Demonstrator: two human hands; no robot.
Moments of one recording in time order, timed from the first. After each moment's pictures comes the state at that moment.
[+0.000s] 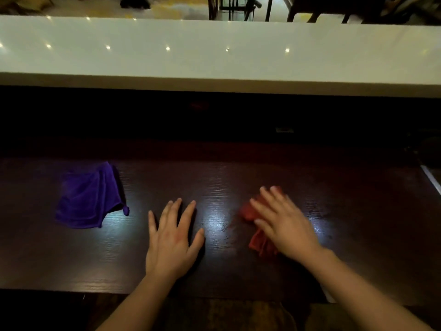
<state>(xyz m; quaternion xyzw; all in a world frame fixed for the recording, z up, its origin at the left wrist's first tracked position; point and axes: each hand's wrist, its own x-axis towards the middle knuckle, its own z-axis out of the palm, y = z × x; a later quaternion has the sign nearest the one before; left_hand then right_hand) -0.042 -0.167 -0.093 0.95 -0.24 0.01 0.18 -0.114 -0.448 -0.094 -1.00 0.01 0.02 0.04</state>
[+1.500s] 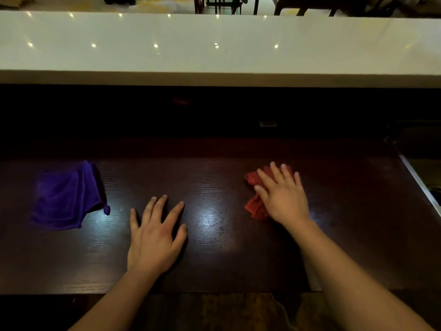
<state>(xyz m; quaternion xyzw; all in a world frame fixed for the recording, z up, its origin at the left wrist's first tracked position) -0.040 -0.171 -0.097 0.97 -0.24 -0.01 0.11 -0.087 -0.486 -0.088 -0.98 0.19 0.02 0.04</state>
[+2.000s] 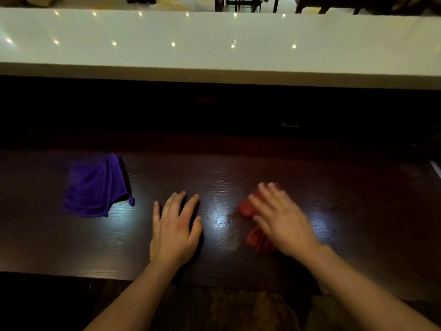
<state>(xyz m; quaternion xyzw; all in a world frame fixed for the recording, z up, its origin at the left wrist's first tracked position) -0.040 -0.165 -0.093 0.95 -0.22 0.01 0.21 -0.115 -0.427 -0.091 -1.00 0.00 0.01 0.02</state>
